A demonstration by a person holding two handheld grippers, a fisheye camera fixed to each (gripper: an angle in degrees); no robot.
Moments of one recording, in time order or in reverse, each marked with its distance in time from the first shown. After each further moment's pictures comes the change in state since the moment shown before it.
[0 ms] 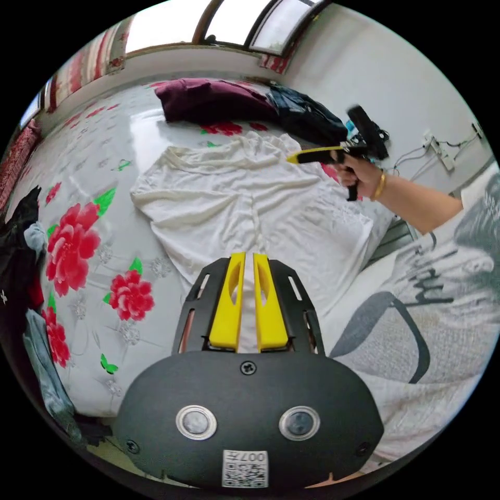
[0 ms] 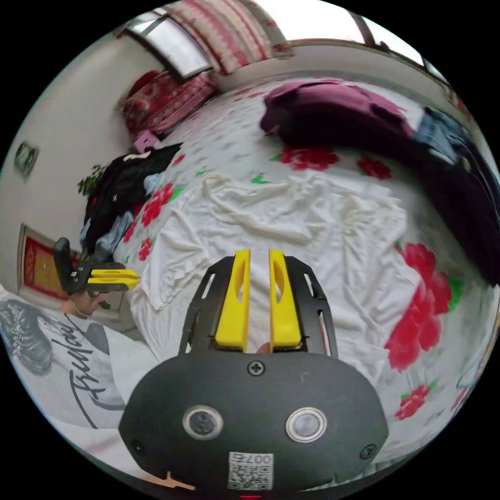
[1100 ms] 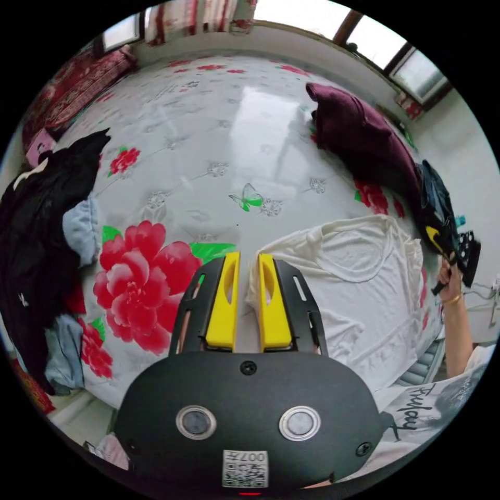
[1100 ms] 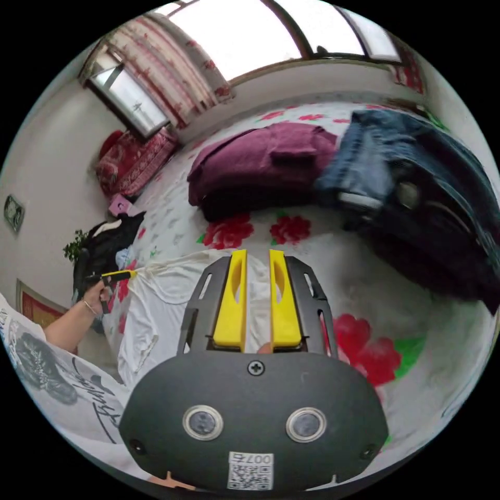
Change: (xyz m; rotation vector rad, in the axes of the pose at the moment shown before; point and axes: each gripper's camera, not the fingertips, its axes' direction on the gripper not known) left arm -0.297 -0.217 0.088 -0.037 -0.260 -0.517; right arm 0.231 -0.106 -0.137 0.227 0.041 0.185
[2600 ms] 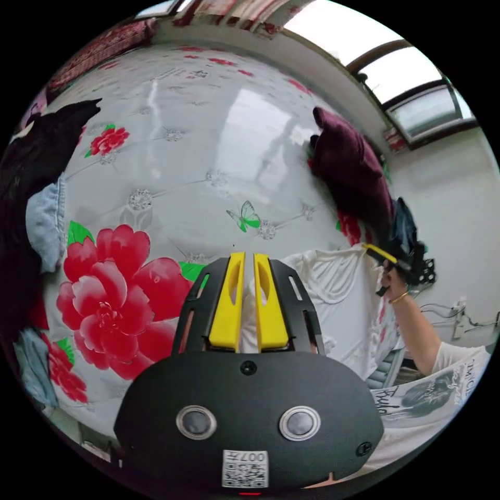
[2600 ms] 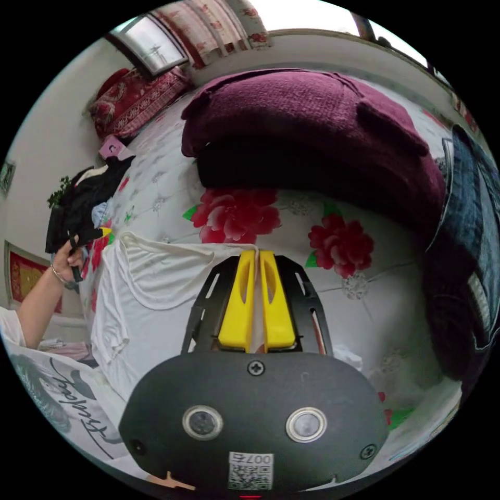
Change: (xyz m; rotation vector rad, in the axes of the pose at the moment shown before) left arm -0.120 -0.080 0.060 0.029 0.292 -0.093; right arm -0.103 -0.024 0.131 -0.263 0.062 -0.179
